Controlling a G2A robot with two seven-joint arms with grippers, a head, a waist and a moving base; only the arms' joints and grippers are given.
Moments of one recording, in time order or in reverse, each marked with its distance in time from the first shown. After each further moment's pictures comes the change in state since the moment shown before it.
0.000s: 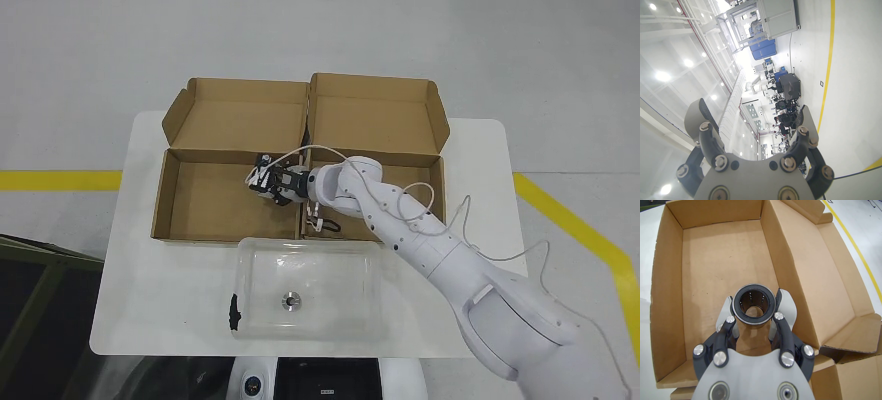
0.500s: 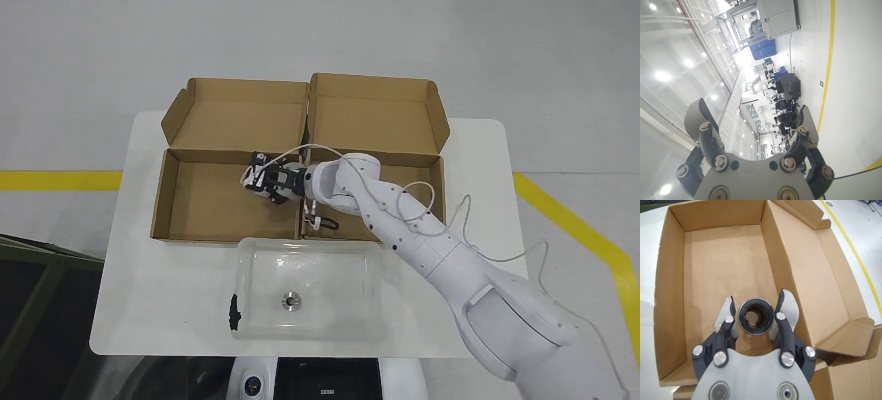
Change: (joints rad) left arm 0.000 0.000 0.000 0.000 0.000 0.000 0.000; right arm -0.012 0.001 0.048 -0.074 -0.047 -0.030 0.031
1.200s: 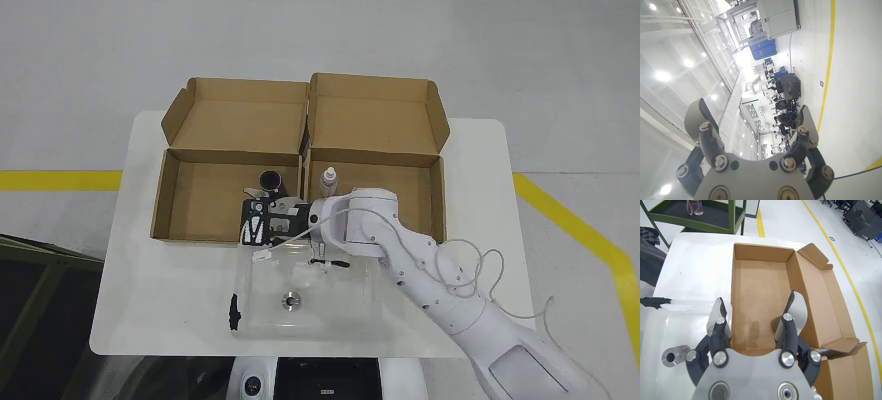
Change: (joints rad) left arm 0.000 0.000 0.000 0.000 0.000 0.000 0.000; right arm -0.361 0.139 0.219 -0.645 -0.087 -0.126 0.227
